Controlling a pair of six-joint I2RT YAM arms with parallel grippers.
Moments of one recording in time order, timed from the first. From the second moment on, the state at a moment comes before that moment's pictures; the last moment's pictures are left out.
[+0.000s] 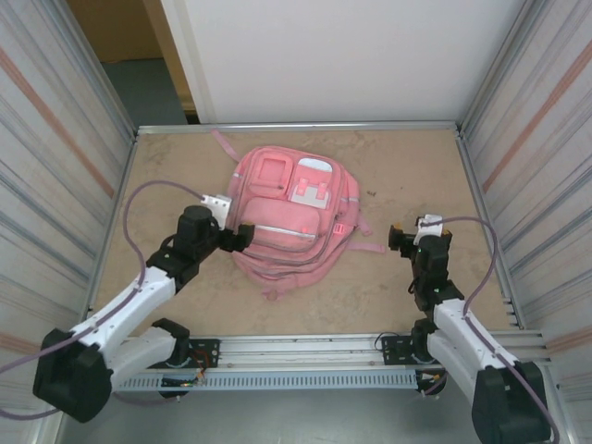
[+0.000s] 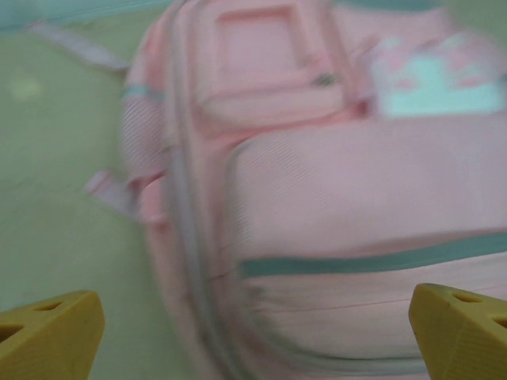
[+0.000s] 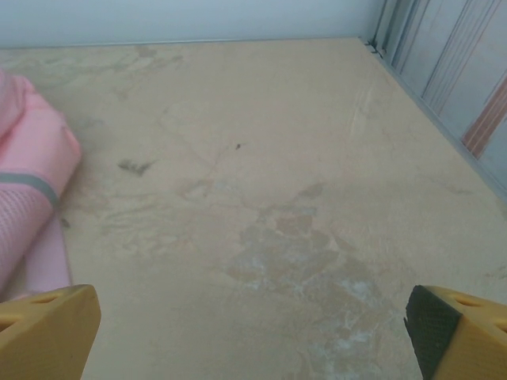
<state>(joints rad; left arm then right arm) -0.40 1.01 0.52 -0.07 -0.07 -0.02 0.13 0.79 0.13 0.31 0.29 0.08</state>
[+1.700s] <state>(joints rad) -0.03 1.52 0.40 0.71 0.05 0.07 -0.05 1.55 0.40 0.72 -0.01 0.07</state>
